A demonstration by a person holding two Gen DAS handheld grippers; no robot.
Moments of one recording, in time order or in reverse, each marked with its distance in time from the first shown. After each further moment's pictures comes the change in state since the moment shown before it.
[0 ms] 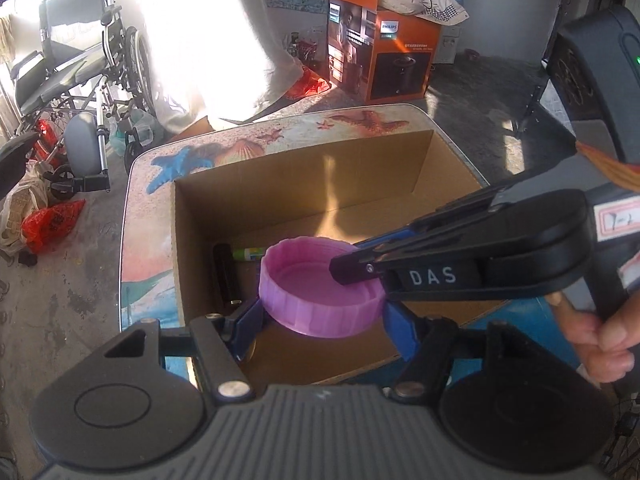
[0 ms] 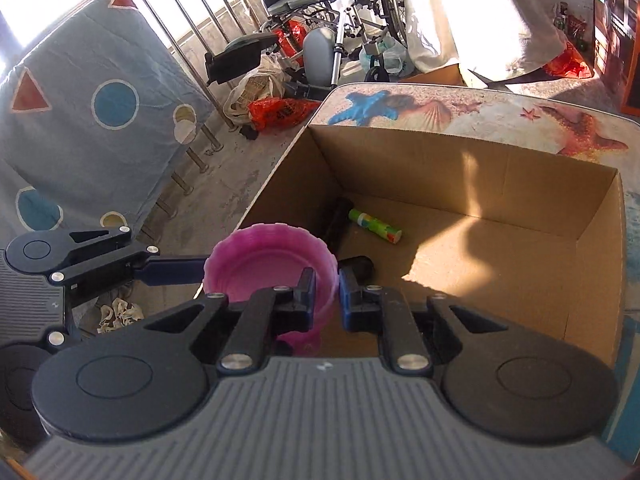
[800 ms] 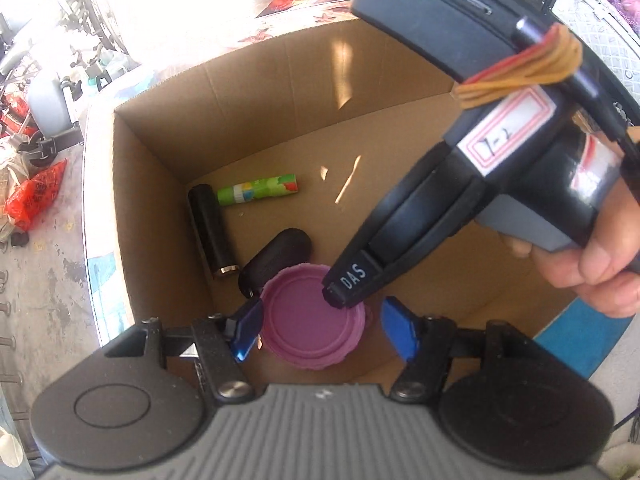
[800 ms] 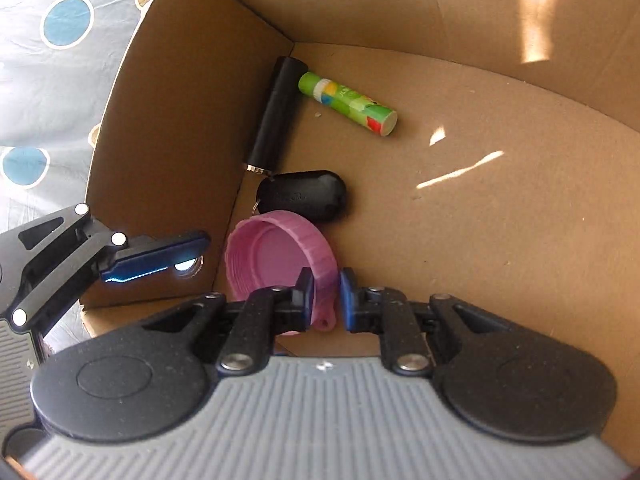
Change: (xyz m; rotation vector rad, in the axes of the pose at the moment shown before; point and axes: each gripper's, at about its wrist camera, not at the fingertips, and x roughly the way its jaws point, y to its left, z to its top) left arm 0.089 0.016 0.002 0.094 0.253 0.032; right arm 0.169 -0.038 0.001 0.127 0.498 0.083
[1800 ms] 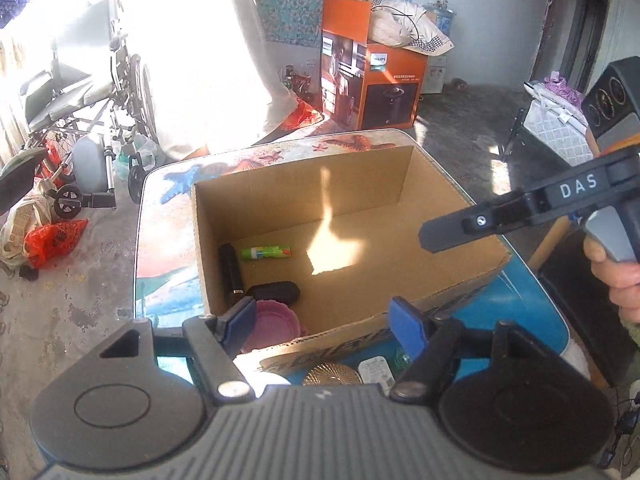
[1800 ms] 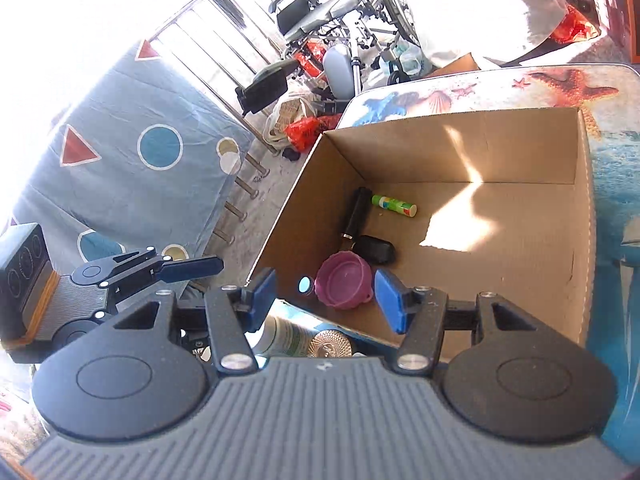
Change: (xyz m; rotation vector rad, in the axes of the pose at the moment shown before) left arm -0.129 -0.023 -0.097 -0.093 -0.408 -0.036; right arm -0.183 0.016 -0.177 -0.049 -0.609 0.144
